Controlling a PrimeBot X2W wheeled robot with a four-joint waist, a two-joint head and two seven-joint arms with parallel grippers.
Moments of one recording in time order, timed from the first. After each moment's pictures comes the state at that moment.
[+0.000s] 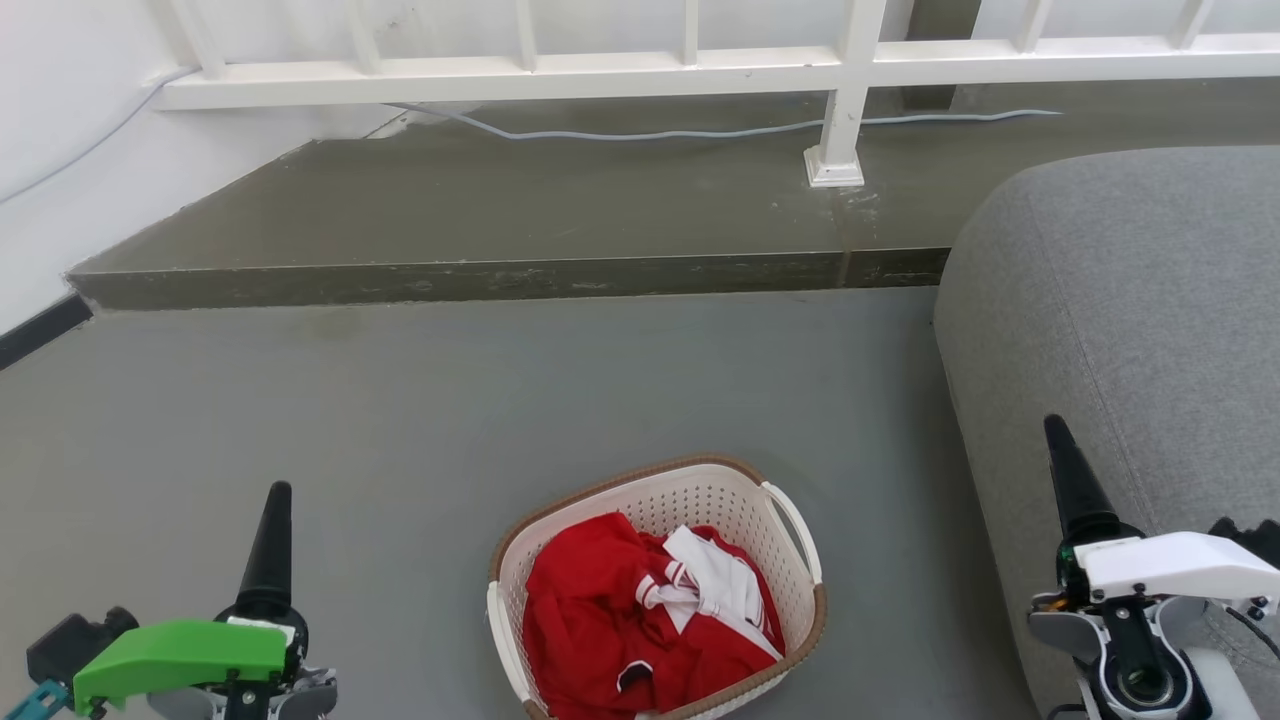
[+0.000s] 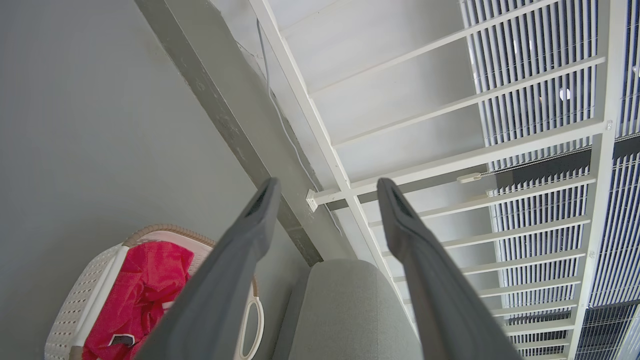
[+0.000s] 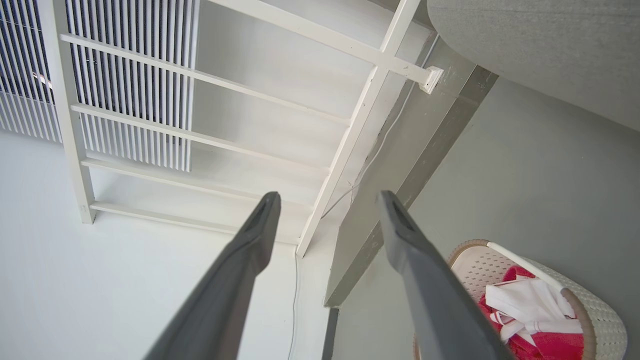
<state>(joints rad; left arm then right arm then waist) 0.01 0.02 0.02 0.19 -1.32 -0.10 -0.03 0.00 -0.03 -0.02 0.24 1.24 0.09 -0.02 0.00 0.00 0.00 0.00</state>
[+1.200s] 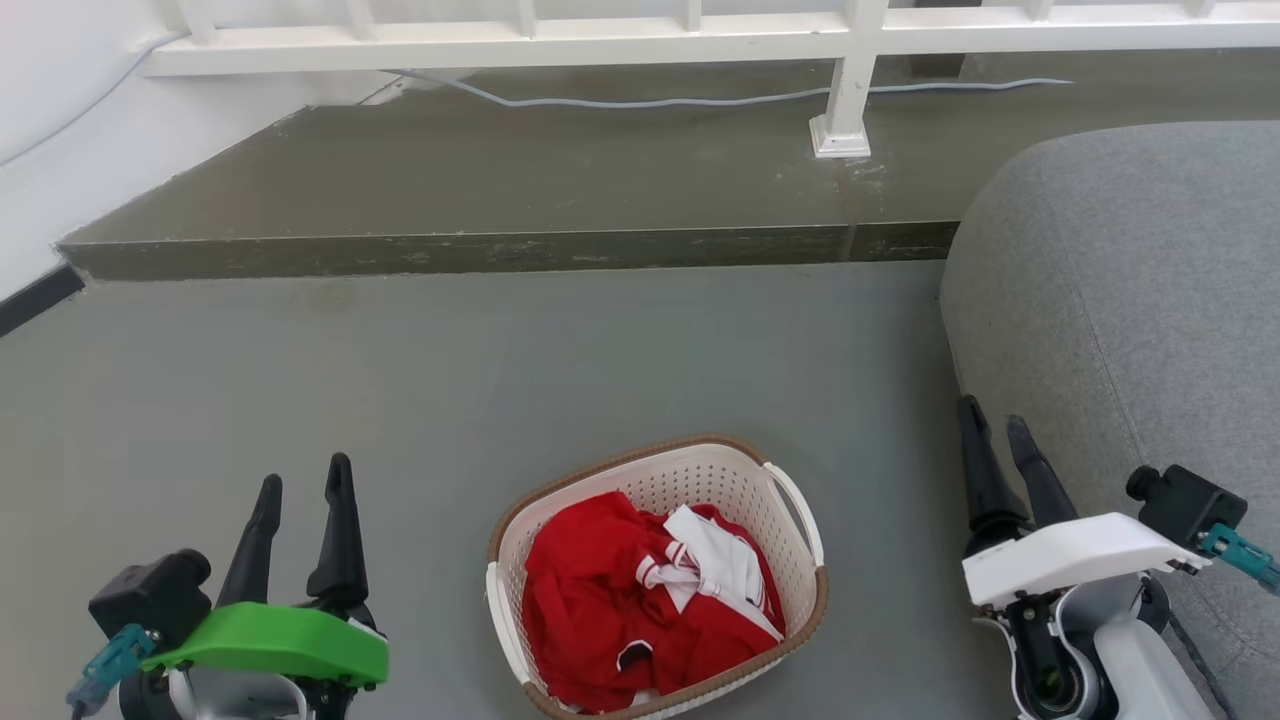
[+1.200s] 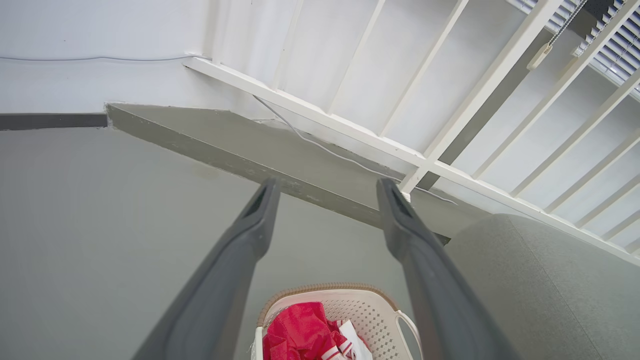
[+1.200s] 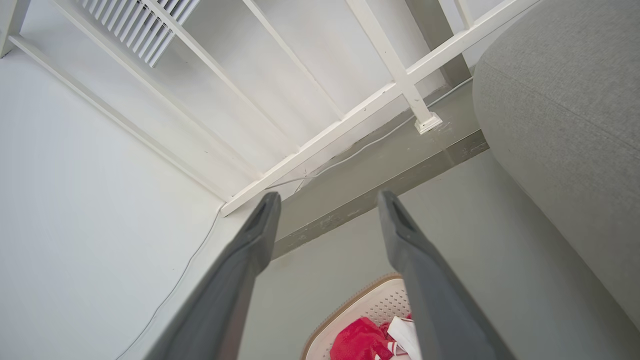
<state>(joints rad) 0.04 0.04 -0.10 0.04 -0.61 -0.01 -0.14 0.01 -0.03 0.15 0.12 0.72 -0.02 -0.14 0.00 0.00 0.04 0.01</state>
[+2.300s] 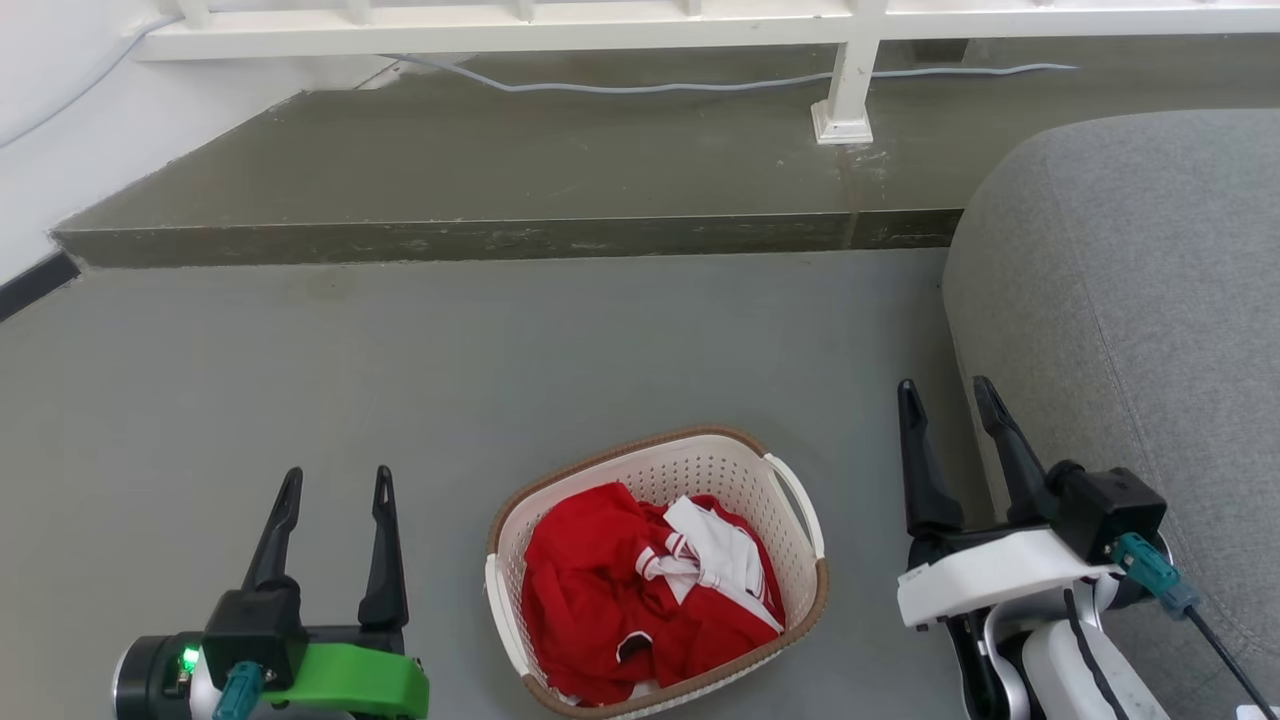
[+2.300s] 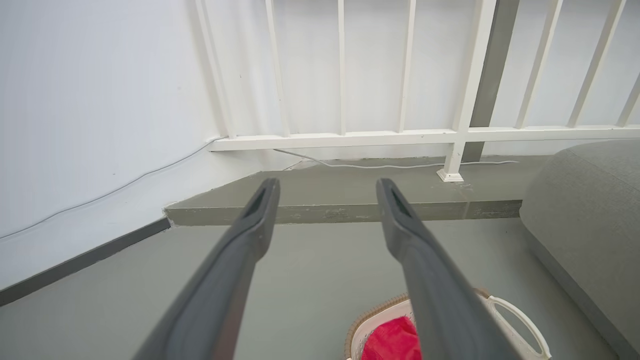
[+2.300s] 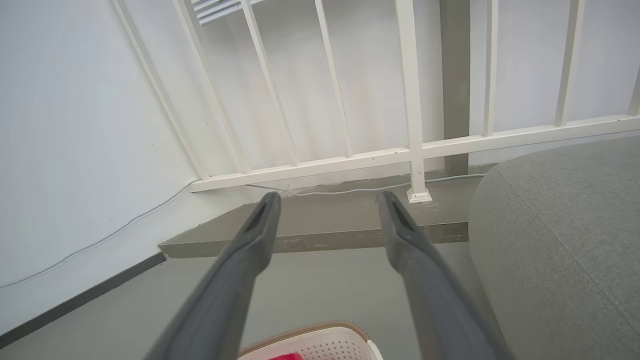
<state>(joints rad) 0.08 0.05 -0.16 -0.01 -0.15 0.07 -0.25 0.01 -0.04 0.27 0.04 0.28 -0.11 -0.25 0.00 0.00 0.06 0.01</state>
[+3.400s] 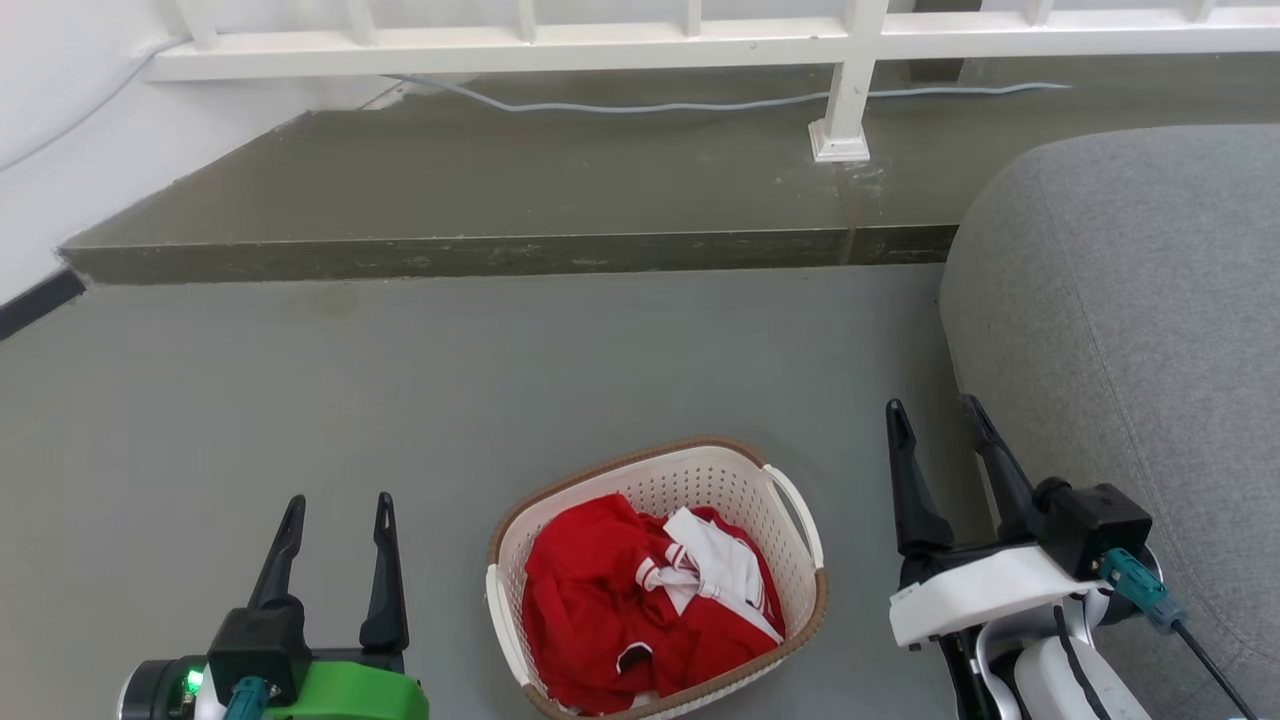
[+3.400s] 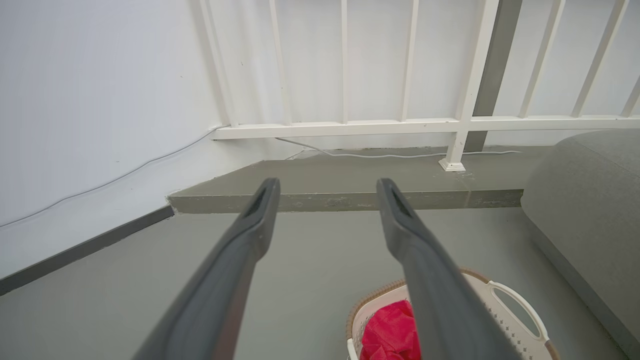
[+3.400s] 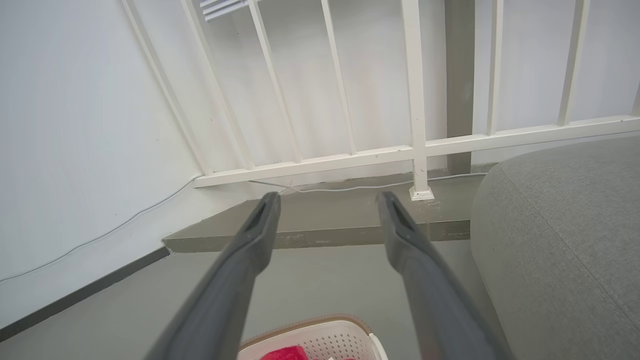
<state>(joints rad) 0.11 0.05 -0.16 0.02 -0.15 0.07 -0.25 0.03 -0.04 0.29 0.04 0.27 -0.12 -0.25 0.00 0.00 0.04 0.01</state>
